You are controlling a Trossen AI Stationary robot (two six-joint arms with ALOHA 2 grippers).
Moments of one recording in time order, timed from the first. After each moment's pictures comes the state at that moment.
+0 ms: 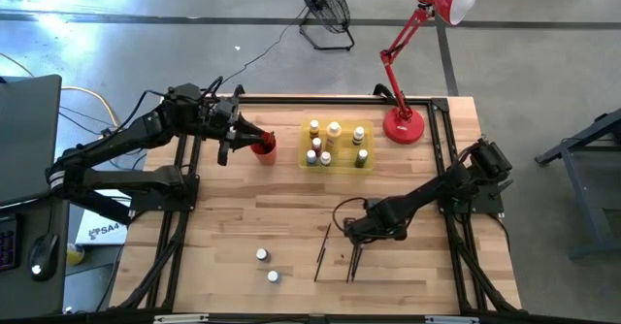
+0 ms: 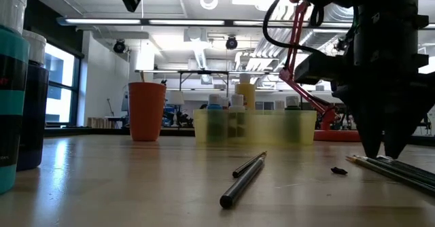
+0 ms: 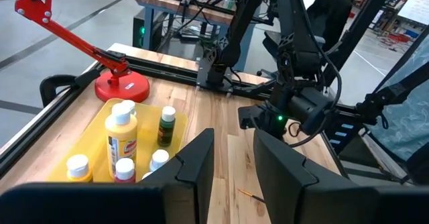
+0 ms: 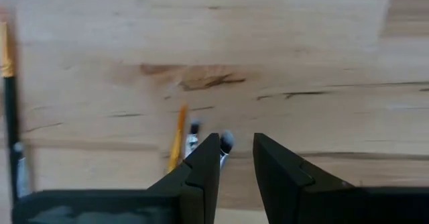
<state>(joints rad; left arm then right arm) 0.46 0.82 0.92 -0.30 0.48 -0.11 0.41 1.77 1.01 -0.65 0.00 2.02</state>
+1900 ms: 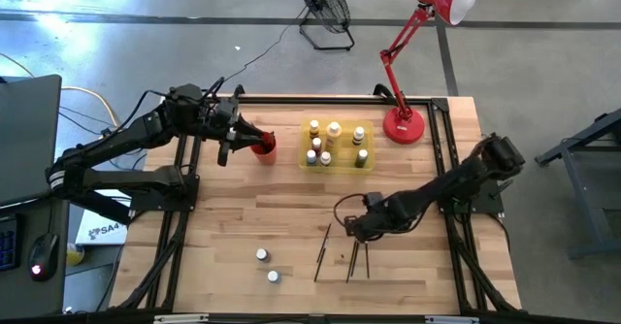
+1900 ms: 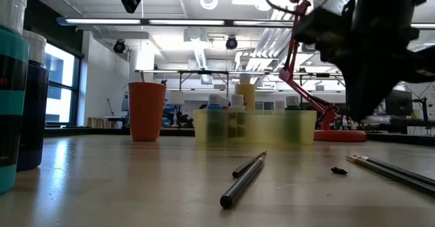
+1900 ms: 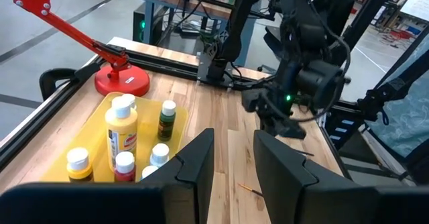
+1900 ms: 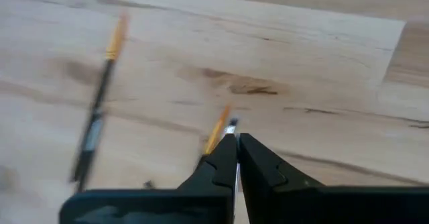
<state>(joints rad) 0.46 0.82 0.92 -0.32 0.48 -0.11 0.41 1.65 1.01 -0.66 0.11 1.85</state>
